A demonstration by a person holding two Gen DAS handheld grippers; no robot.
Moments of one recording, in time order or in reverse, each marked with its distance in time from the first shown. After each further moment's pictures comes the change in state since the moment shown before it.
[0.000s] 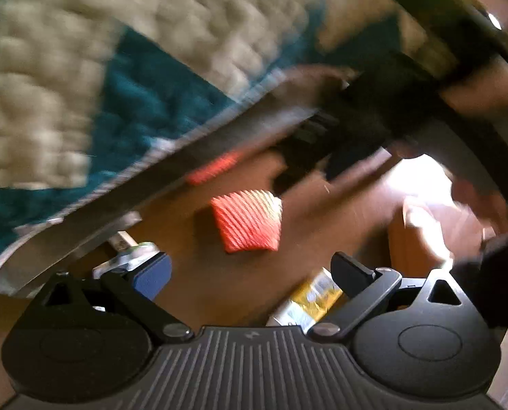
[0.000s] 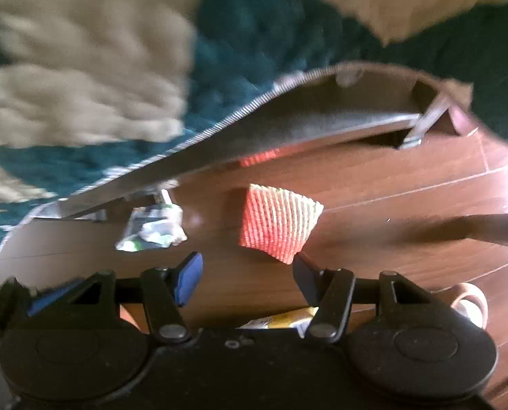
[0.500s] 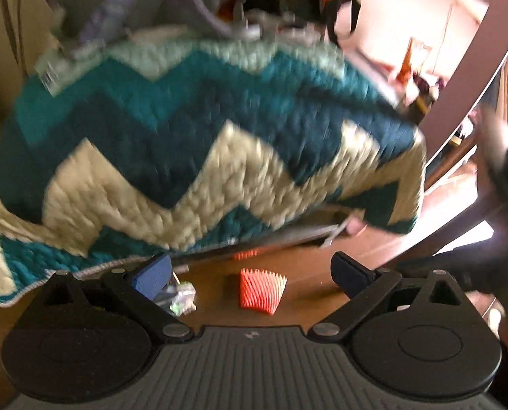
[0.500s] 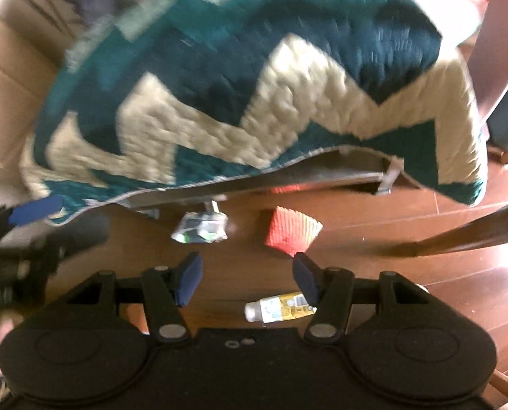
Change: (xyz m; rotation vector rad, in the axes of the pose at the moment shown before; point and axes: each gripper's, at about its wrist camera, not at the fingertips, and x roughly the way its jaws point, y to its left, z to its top) left arm -0.174 0.022 0.029 -0.333 -0.239 0.101; right arm -0.176 0.055 -0.061 -0.151 -0.169 -0.007
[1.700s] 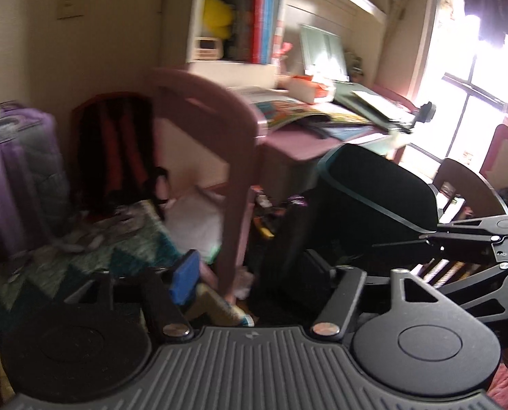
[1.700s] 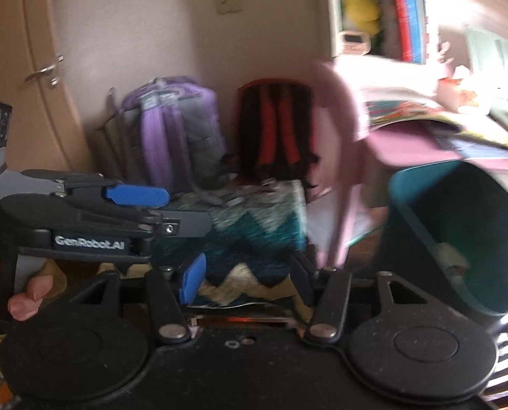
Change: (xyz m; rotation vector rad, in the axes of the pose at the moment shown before) left arm -0.314 -0.255 0.113 0.288 -0.320 -0.220; right arm -0.437 -0.002 -0.075 -0.228 -0.577 -0.054
